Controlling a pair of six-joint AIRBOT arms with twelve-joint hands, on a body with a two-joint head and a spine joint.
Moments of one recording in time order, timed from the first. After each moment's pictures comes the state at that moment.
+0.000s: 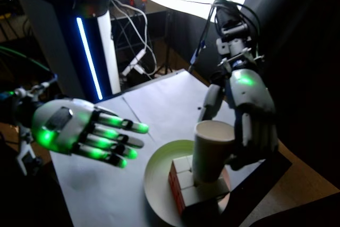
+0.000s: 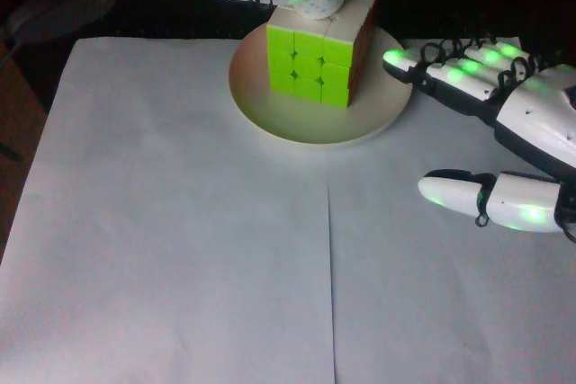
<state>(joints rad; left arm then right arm) 0.30 -1.35 1.60 0.46 -0.33 0.47 -0.96 -0.95 1.00 0.10 0.93 -0.86</state>
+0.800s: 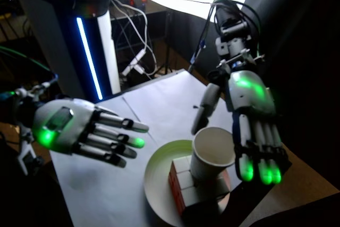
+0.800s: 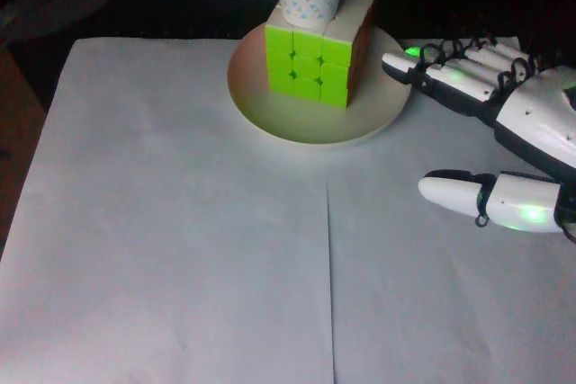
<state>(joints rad) 0.29 -1.30 1.56 0.46 -0.35 0.47 -0.96 -0.96 1.00 0.11 0.93 -0.86</state>
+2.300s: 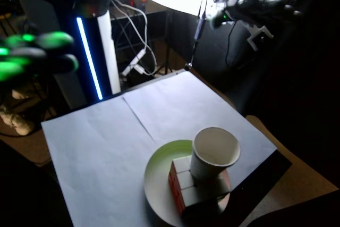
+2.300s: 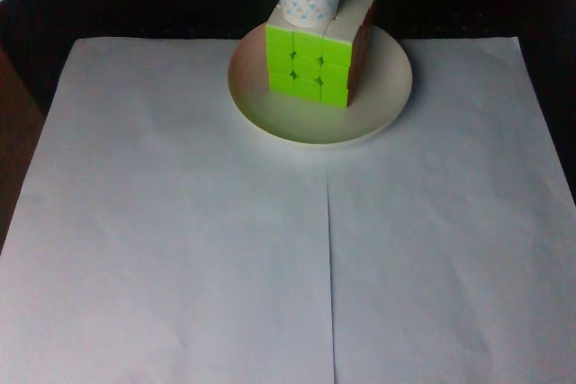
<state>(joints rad) 0.71 -0.71 1.04 0.04 -1.21 0.84 -0.97 -0.66 0.83 0.22 1.40 -1.01</state>
